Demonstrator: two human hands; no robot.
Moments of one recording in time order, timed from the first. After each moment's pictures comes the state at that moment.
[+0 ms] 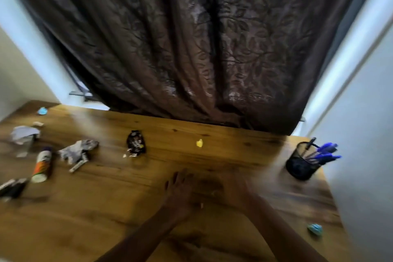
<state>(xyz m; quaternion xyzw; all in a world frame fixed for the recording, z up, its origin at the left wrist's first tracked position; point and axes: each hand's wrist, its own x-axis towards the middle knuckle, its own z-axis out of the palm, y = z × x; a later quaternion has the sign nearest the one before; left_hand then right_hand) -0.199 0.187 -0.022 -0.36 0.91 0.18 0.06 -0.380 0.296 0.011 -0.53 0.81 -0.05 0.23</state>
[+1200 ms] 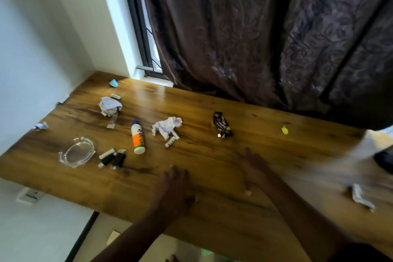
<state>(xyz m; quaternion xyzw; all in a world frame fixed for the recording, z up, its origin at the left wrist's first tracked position) 0.108 0.037 -0.008 -0.41 0.89 0.16 0.14 -0.150 0.117 0.034 -0.49 0.83 0.13 0.24</state>
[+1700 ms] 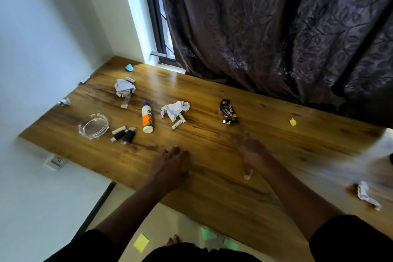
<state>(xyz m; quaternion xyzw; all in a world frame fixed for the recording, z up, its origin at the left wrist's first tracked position) 0.116 0.045 0.009 -0.42 0.90 0.08 0.09 -0.148 0.113 0.034 -0.54 0.79 0.19 0.19</state>
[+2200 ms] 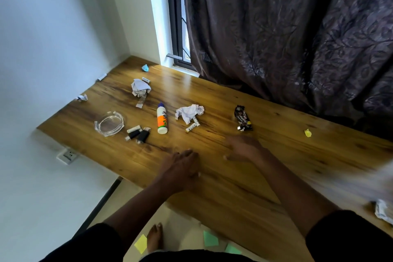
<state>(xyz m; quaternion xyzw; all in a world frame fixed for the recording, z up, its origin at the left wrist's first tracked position) 0.137 0.028 0.002 -0.37 0.92 0.13 0.05 -0.113 0.058 0.043 -0.58 0.77 0.11 0.24</state>
